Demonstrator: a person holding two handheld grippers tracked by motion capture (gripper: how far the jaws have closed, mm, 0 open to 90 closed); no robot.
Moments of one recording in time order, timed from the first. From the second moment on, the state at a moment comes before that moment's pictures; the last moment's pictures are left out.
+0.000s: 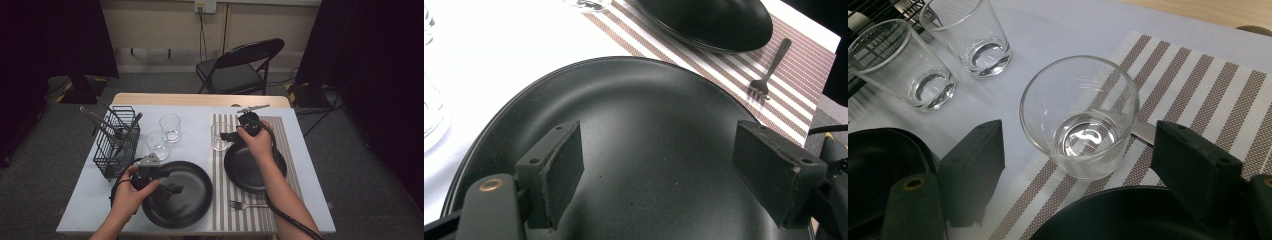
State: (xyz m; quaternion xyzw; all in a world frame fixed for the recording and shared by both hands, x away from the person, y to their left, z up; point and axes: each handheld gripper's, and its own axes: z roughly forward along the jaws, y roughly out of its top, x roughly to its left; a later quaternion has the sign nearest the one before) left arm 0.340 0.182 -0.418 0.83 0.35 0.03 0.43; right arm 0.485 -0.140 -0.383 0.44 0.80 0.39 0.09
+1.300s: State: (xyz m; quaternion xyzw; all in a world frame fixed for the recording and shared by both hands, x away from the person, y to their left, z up) left arm 0.340 0.183 -0.417 0.83 0.35 0.03 0.43; right arm 0.468 -0.145 -0.381 0.43 0.81 0.39 0.09
